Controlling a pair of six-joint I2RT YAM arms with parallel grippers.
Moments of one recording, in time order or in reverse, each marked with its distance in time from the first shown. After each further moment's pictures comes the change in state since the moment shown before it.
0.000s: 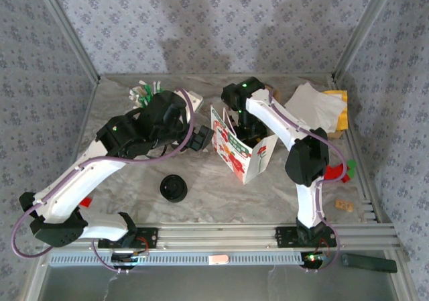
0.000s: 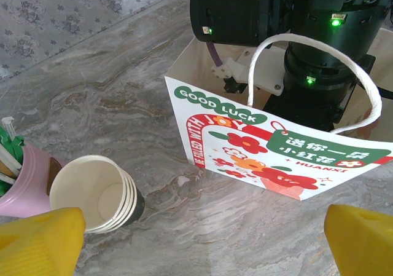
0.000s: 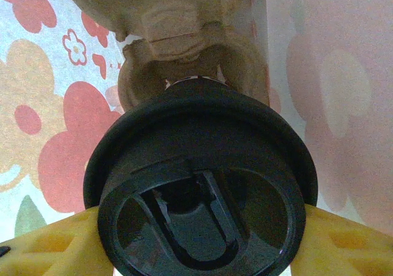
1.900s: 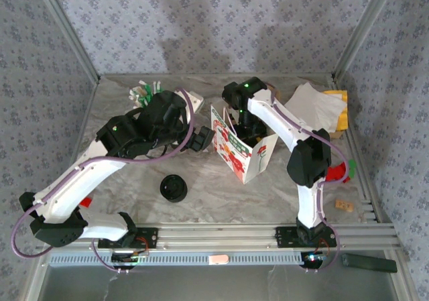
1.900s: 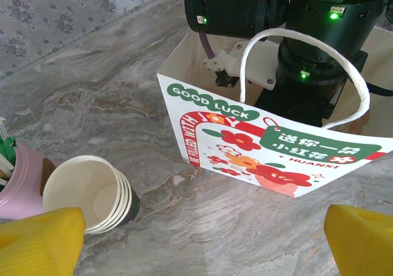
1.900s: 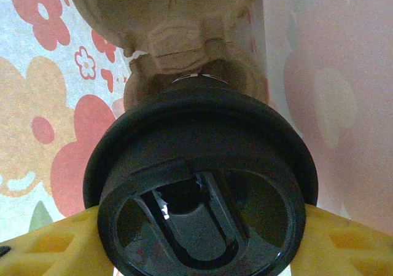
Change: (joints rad) left arm 0.000 0.001 0.002 0.000 0.019 0.000; right arm -0.005 -0.023 -0.018 0.050 0.000 0.000
